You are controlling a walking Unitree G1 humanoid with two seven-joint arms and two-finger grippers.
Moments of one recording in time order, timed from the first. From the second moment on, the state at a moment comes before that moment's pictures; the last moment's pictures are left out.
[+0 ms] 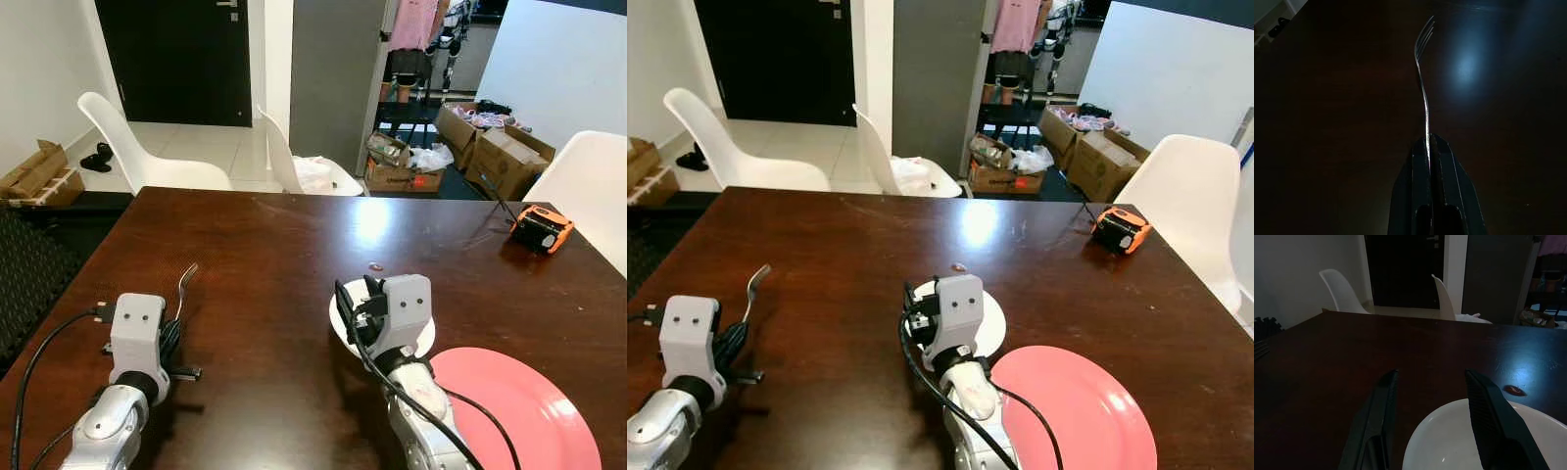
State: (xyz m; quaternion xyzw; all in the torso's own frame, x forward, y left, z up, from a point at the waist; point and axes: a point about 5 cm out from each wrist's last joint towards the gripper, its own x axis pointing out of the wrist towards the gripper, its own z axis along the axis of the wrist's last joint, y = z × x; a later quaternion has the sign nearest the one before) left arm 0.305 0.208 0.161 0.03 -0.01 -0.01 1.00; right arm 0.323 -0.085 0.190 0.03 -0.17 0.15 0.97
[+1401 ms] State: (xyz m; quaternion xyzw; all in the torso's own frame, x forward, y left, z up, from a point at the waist) left arm 0.302 0.212 0.131 0.06 0.05 0.00 1.00; right arm 0.319 -0.088 0.148 -0.01 -0.11 0.15 0.98
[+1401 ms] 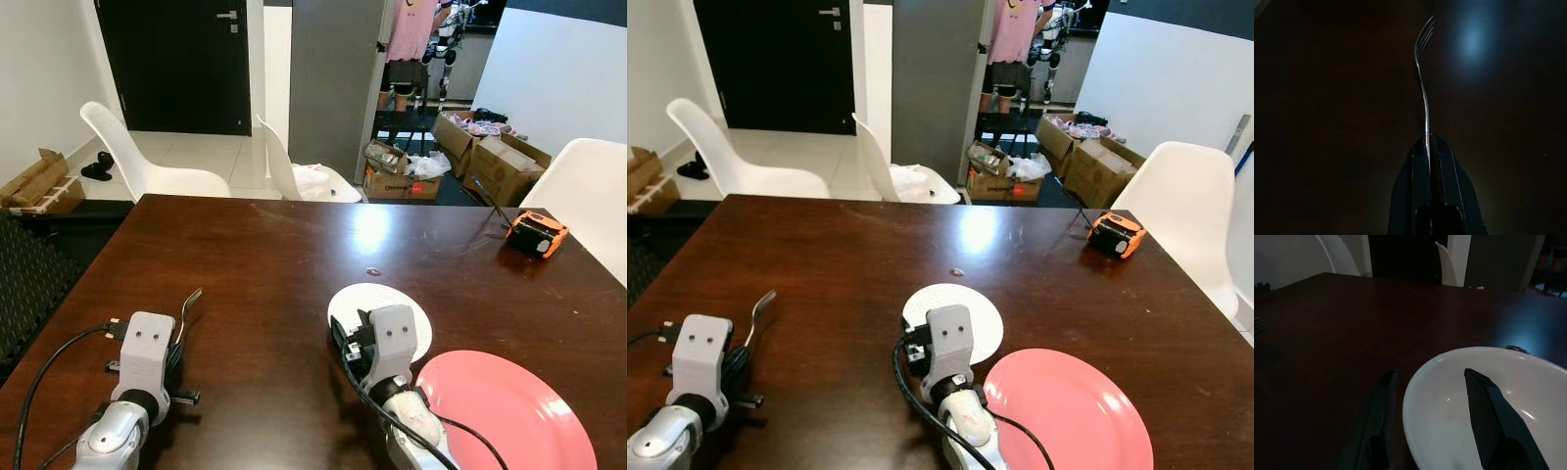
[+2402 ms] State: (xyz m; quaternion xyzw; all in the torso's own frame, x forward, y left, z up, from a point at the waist) left arm 0.305 0.196 0.133 0.08 0.04 -0.04 1.00; right arm 0.324 -0.099 0.169 -0.02 -0.16 0.11 0.98
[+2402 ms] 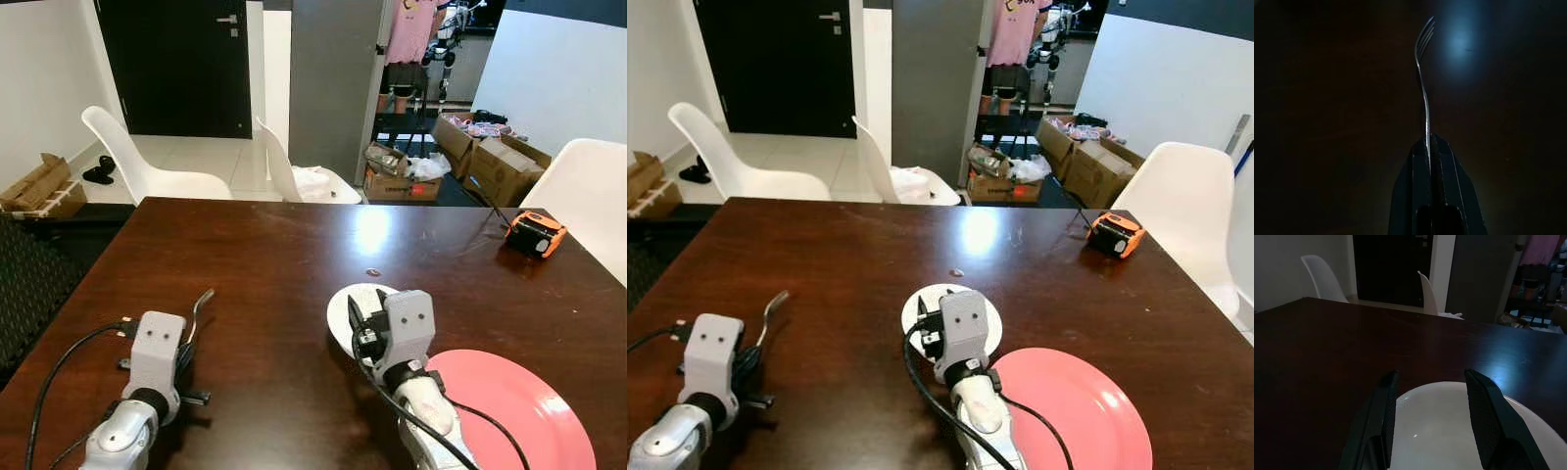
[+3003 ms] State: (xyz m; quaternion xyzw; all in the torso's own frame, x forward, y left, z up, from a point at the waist) left arm 0.302 0.193 0.134 0.08 0.05 -0.07 0.99; right arm 0.324 -0.095 0.169 -0.02 -0.16 0.12 0.98
